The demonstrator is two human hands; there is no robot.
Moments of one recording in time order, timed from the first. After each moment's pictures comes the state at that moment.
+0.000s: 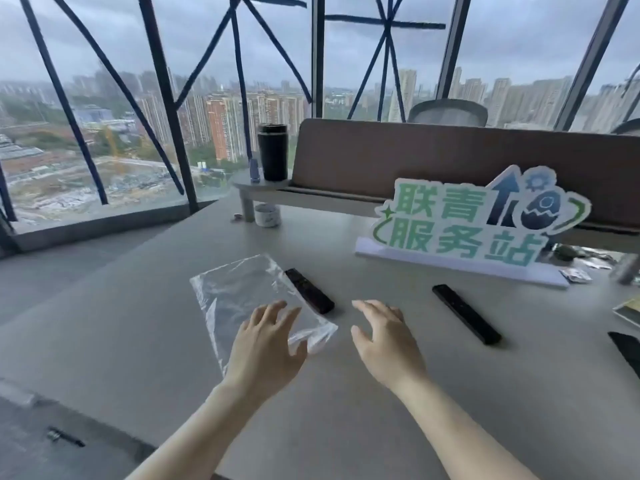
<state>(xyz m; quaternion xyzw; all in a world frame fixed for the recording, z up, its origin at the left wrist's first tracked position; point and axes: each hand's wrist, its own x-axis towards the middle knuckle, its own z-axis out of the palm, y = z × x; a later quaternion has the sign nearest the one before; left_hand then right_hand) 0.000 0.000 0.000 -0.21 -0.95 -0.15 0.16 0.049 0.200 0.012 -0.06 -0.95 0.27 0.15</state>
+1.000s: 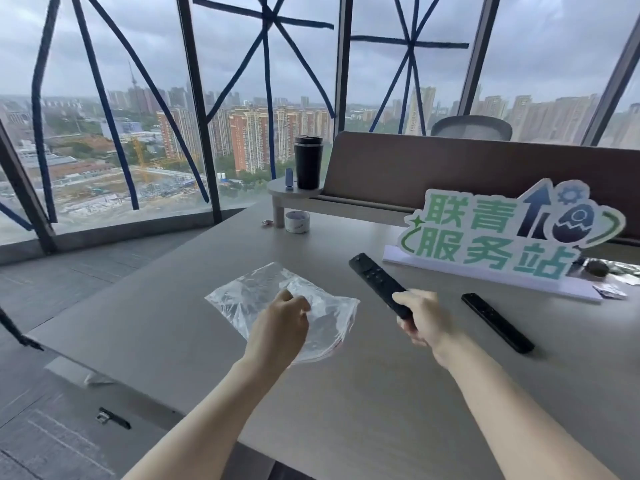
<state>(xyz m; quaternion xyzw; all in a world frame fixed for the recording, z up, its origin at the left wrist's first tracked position) -0.007 -0.036 0.026 -0.16 -0.92 -0.32 0.17 0.038 0.196 0.061 -0.15 -0.79 0.60 0.04</state>
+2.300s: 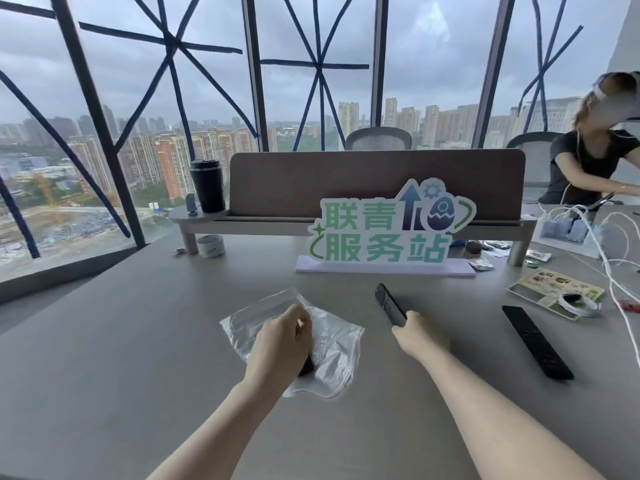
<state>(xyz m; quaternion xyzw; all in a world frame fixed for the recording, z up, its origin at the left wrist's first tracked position) 0.050 0.112 0.044 -0.23 -0.88 -0.39 0.12 0.074 0.370 -0.006 -0.37 -0.91 0.20 0.07</state>
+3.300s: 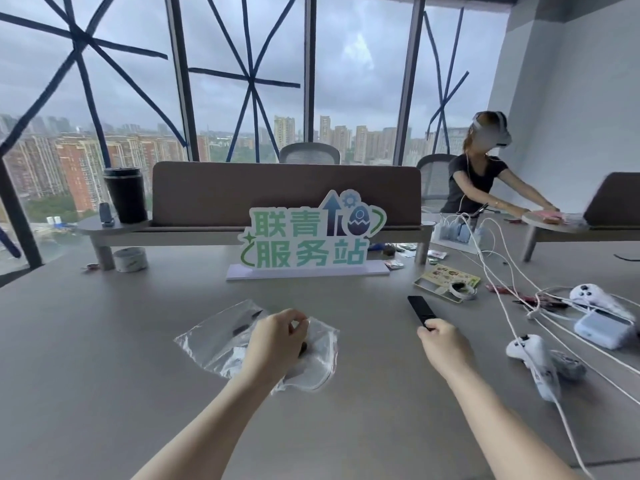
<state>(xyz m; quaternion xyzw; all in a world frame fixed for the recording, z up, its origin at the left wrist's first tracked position) 0.099 0.187 0.052 -0.31 -0.85 -0.43 0.07 0.246 0.426 0.027 -0.47 -0.78 0.34 0.24</state>
